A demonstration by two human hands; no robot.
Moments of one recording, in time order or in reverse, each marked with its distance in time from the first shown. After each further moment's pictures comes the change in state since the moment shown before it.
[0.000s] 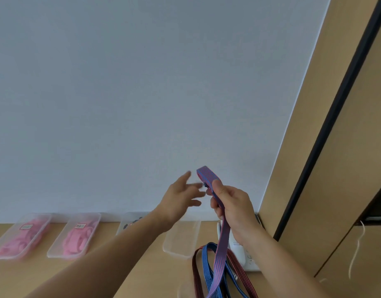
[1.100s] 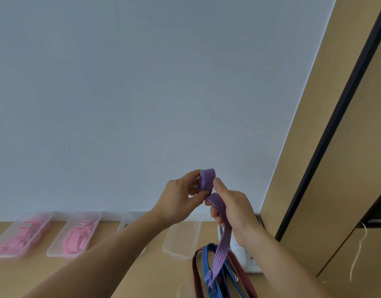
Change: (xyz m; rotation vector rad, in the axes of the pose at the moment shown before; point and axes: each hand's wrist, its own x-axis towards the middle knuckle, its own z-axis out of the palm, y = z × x) left_hand -0.002 0.006 -0.007 0.492 0.065 0.490; right_hand -0.003 -0.008 0.003 -0.057 -0.052 0.146
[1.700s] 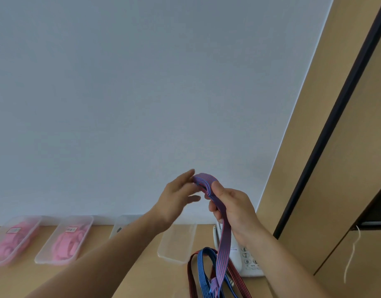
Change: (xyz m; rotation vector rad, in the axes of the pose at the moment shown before) left_hand 0.012 -0.010 0.008 -0.601 -0.045 -0.412; right_hand 0.011 0.001 -0.011 0.081 -0.031 -0.095
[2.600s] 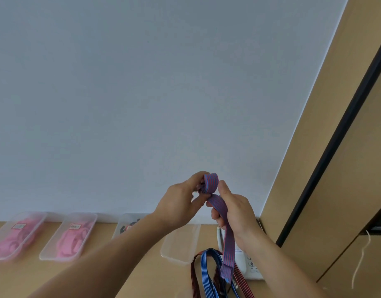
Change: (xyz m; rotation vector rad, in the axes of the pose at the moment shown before) left_hand -0.002 -0.003 -0.006 0.808 0.051 0.475; right_hand 0.007 0.007 0.009 -0.096 0.065 0.094
